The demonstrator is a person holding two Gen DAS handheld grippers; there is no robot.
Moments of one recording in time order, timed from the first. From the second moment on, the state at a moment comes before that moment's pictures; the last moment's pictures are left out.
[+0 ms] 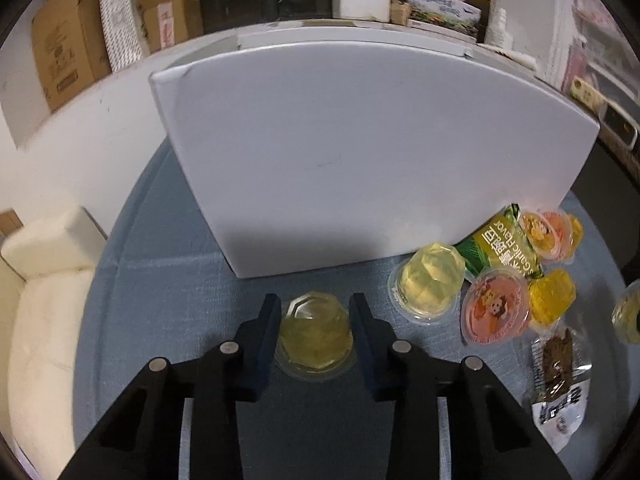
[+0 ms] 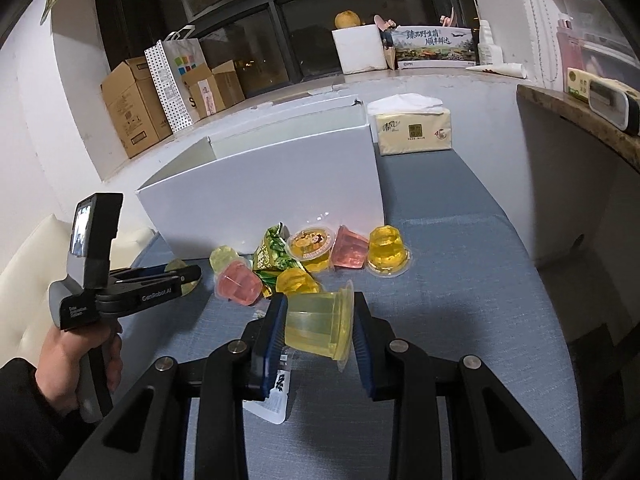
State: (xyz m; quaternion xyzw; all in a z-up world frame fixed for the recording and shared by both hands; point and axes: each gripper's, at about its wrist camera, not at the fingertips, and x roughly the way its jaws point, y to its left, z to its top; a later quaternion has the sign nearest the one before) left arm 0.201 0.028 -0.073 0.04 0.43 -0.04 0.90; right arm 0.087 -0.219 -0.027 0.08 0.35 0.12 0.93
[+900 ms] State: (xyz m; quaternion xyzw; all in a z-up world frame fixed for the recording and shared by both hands) left arm 0.153 0.031 0.057 -0.04 0.29 -0.13 0.95; right arm 0.129 -0.199 0.045 0.07 0.29 0.15 0.94
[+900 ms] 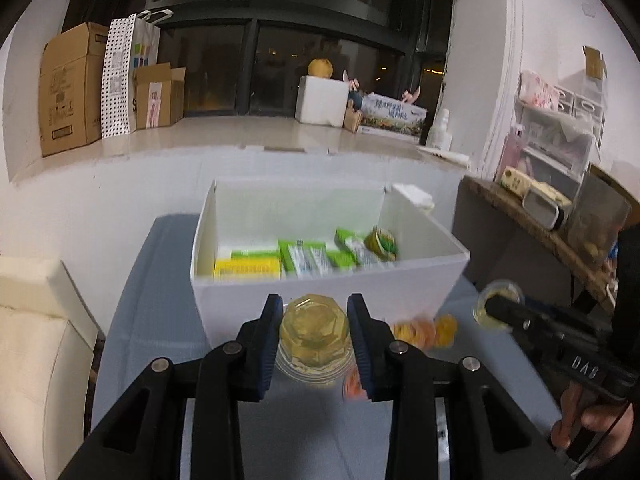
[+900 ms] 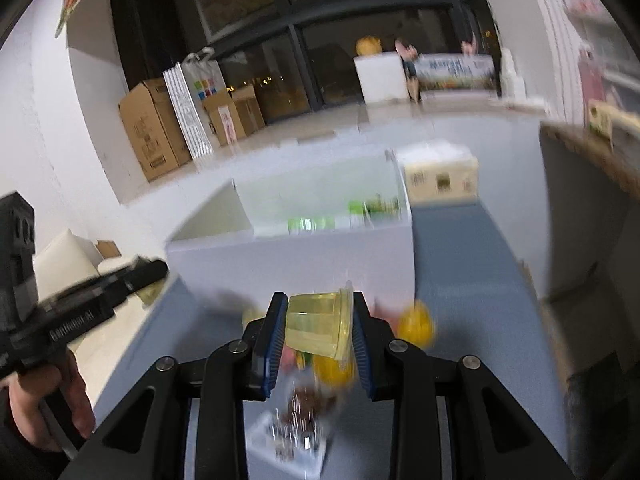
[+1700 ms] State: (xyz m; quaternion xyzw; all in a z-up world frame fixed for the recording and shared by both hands) left arm 0.269 0.049 0.058 -0.03 0.34 -0.04 0.94; right arm 0.257 -0.191 0.069 0.09 0.30 0.14 0.94
